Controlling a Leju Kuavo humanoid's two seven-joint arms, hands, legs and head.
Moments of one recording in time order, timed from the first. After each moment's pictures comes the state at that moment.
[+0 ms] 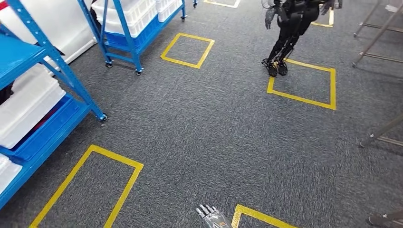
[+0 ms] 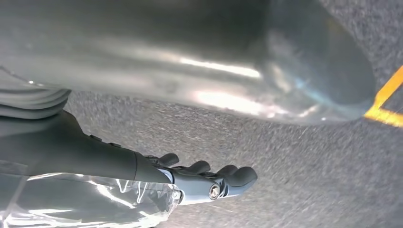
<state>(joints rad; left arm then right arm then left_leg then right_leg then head) -0.10 -0.21 0.86 -0.20 -1.28 0.30 -0.17 -0.22 0.23 0.42 -0.29 1.15 -0.60 -0.35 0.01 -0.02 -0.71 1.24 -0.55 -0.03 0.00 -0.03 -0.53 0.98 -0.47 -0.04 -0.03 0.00</state>
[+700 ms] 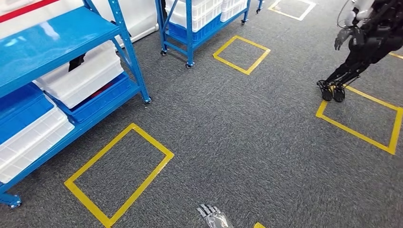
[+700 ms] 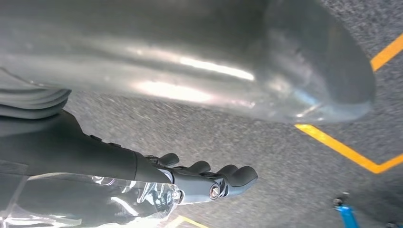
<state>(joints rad) -0.11 -0.21 0.87 -0.20 -1.28 0.31 -0.17 -0.21 0.22 0.42 -0.30 1.14 -0.62 -0.35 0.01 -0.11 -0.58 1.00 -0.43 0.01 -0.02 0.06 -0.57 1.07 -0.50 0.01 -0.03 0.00</state>
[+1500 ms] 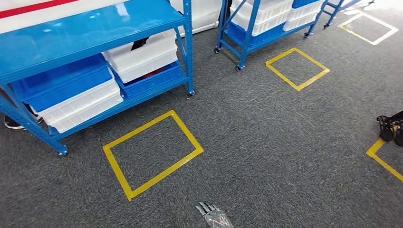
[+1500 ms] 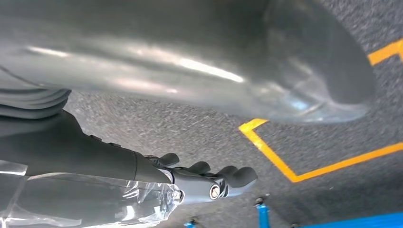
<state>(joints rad) -0.11 -0.21 0.88 -0.20 -1.28 0.32 -0.17 -0.22 0.22 0.42 -0.30 1.14 -0.62 -0.35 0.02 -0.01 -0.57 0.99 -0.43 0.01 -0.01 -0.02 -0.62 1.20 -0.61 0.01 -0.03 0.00</state>
